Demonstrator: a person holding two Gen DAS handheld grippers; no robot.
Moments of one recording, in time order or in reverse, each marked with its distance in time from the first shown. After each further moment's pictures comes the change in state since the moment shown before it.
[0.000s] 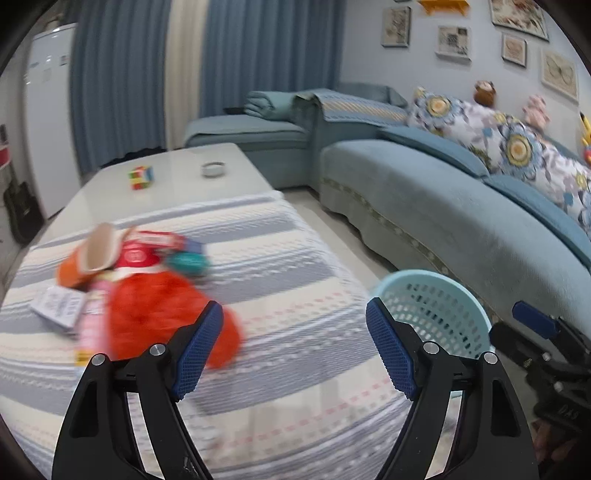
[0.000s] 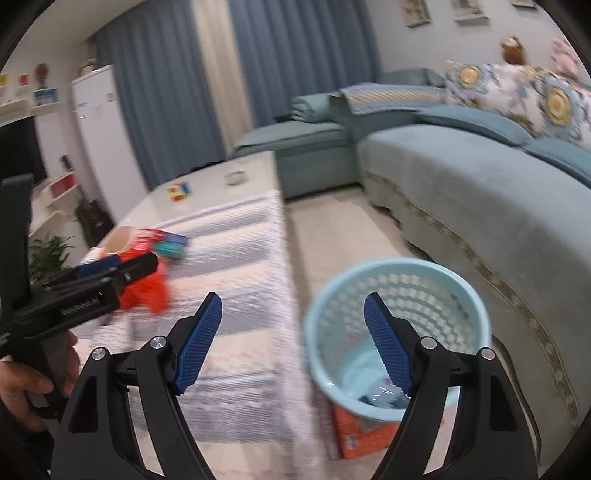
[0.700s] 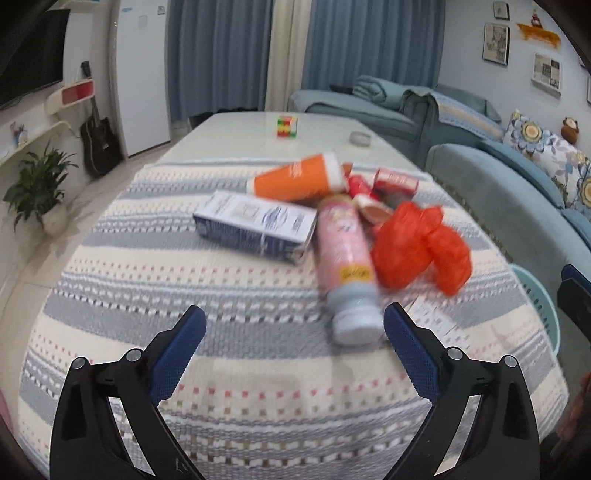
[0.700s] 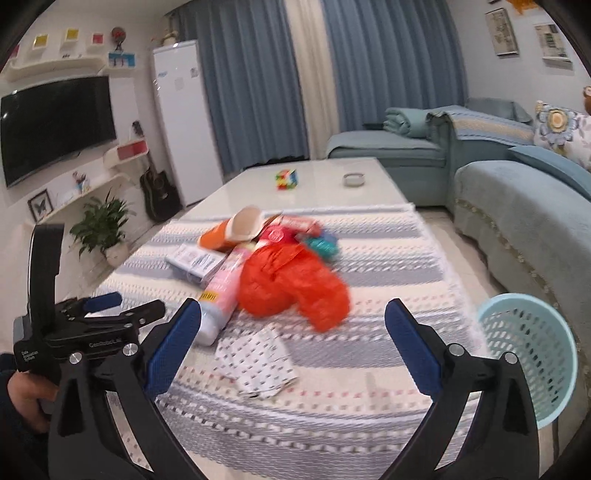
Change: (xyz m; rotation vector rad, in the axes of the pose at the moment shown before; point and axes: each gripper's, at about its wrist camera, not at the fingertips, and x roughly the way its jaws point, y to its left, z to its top) left arm -0.058 0.199 -0.067 -0.196 0.098 0.242; right arm 0.037 0.190 -0.020 -0.190 0.003 0.200
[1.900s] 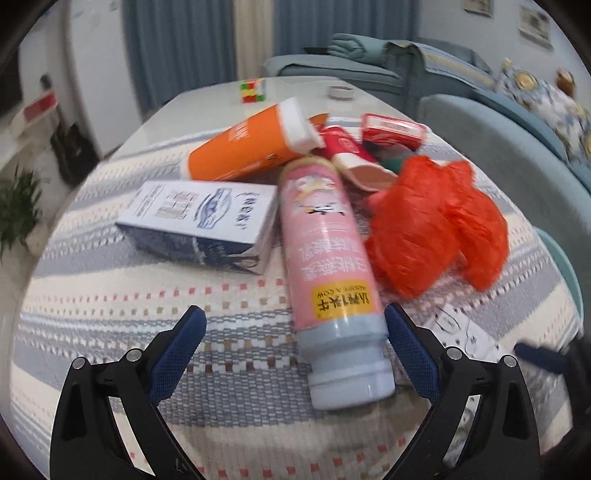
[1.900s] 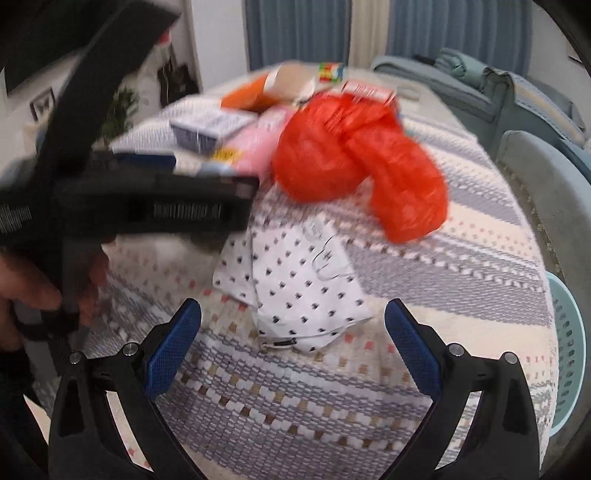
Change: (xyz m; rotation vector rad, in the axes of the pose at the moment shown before) left arm 0.091 -0.032 0.024 0.085 0.134 -0.021; right arm 0.100 0.044 -0.054 -0.194 0.394 0.029
